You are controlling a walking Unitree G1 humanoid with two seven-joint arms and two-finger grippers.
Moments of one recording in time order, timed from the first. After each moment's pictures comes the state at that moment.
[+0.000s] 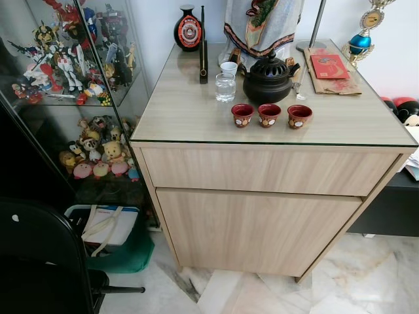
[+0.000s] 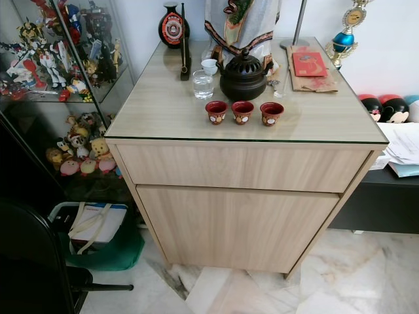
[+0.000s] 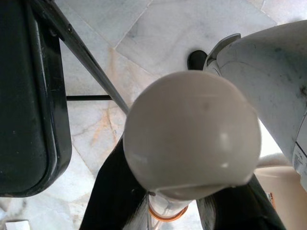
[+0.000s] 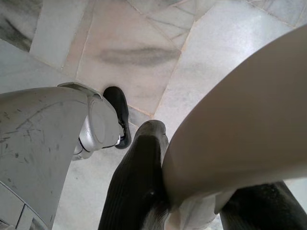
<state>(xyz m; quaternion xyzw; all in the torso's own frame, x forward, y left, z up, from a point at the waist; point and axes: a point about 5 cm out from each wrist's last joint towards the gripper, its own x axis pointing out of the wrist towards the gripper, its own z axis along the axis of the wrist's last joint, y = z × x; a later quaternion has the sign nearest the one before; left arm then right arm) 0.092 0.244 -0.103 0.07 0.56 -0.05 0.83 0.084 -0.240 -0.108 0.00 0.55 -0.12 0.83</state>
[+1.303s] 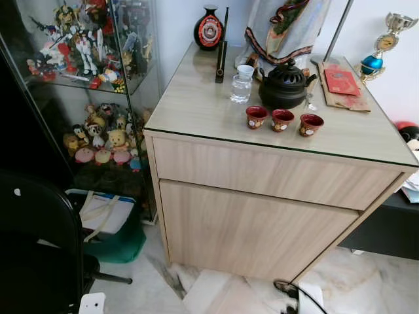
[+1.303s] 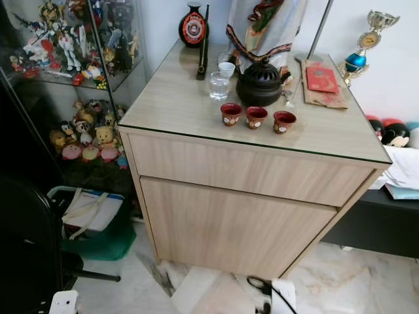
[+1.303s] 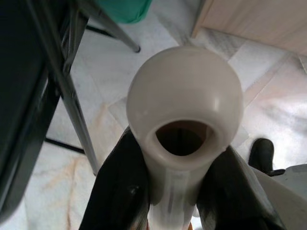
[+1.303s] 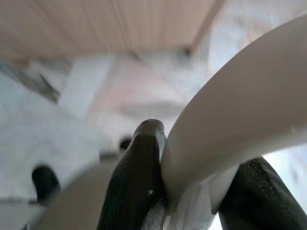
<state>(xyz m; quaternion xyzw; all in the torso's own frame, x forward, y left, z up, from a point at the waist) 0.152 0.247 -0.081 0.01 0.43 0.06 0.90 0.135 -0.193 -0.102 0.04 0.48 -0.11 0.87</state>
